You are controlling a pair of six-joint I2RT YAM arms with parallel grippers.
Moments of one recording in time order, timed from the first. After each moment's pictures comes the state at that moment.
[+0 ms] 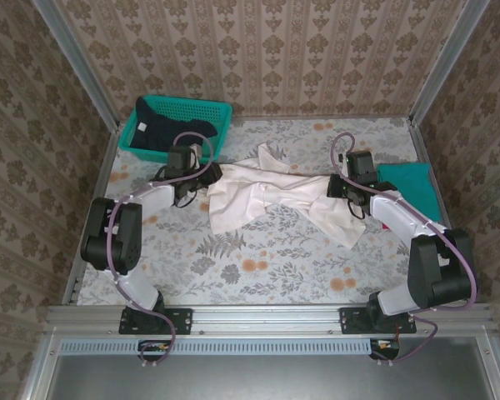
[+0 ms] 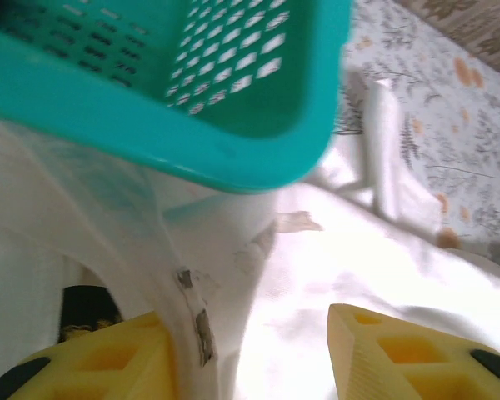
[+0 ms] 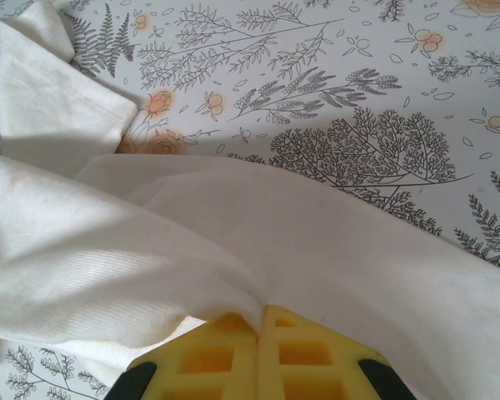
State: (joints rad) left arm -0.29 1.70 0.98 0.04 0.30 -0.55; right arm 0.14 1.45 0.89 -0.27 -0.04 0.27
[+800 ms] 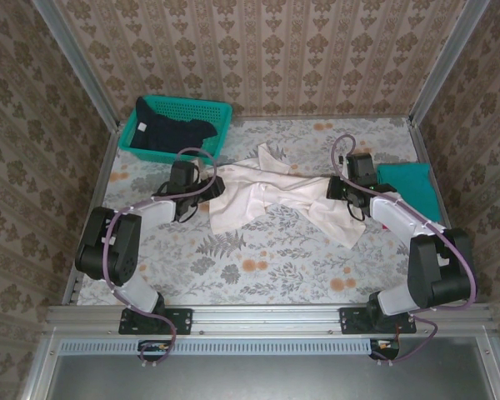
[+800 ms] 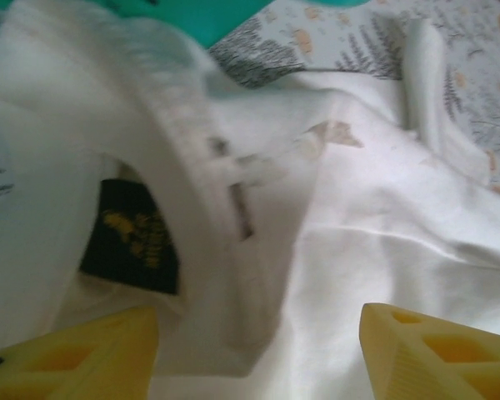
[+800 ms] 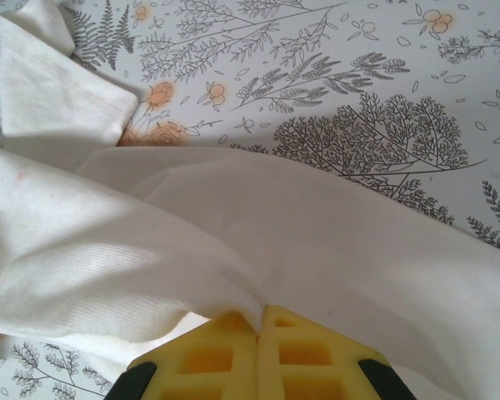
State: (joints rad) left arm -0.33 1.63 0.80 0.12 0.19 -0.52; right arm 0.14 1.45 0.87 -0.24 -0.06 0.29
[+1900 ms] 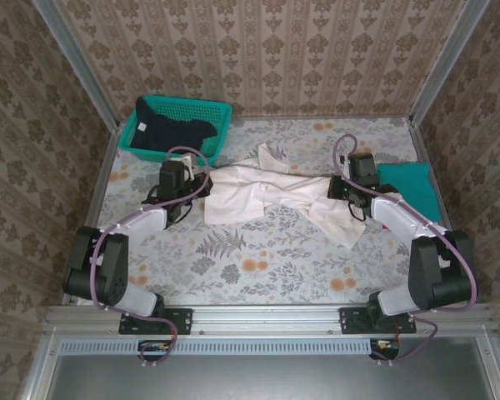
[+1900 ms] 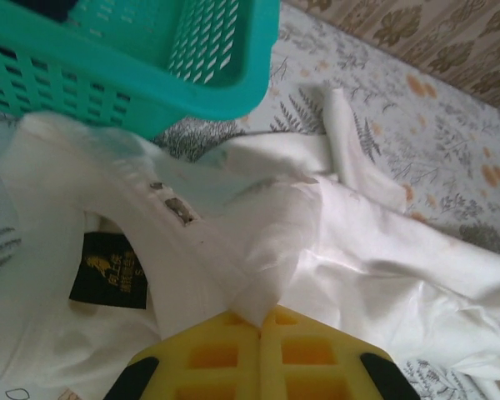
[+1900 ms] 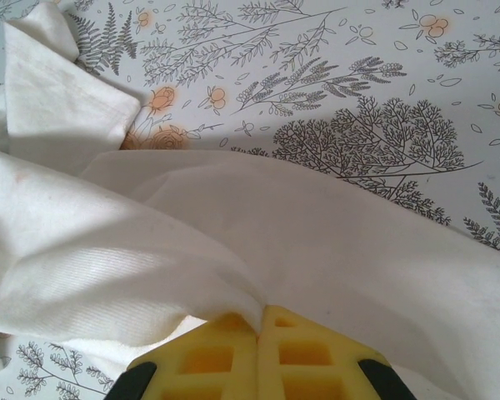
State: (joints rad) left arm -0.31 1.47 0.74 0.18 0.24 -0.51; right arm 0.13 1.43 0.87 -0.24 -0.07 0.29
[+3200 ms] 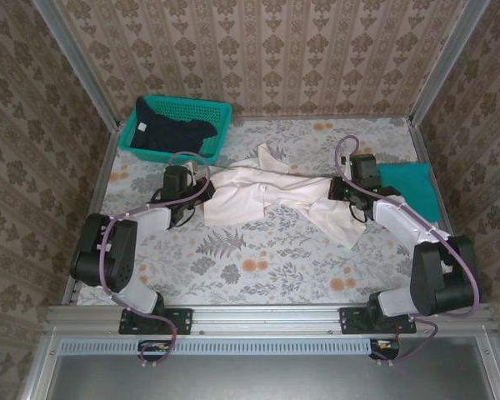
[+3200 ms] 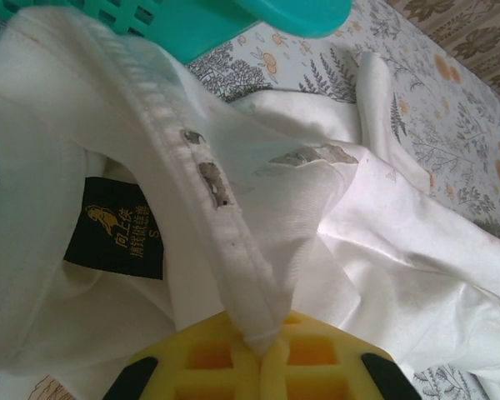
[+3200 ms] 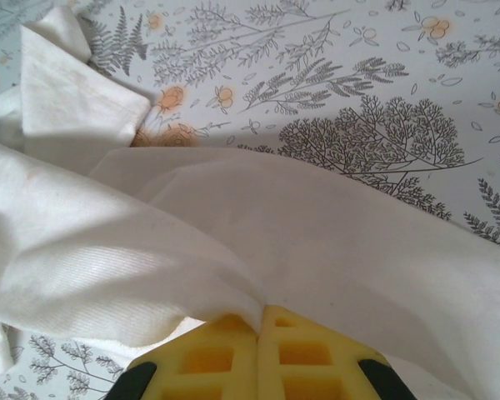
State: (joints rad) left arm -0.30 1.57 0.71 0.26 0.29 -0.61; right arm 0.13 1.39 0.85 -0.25 -0.08 0.29
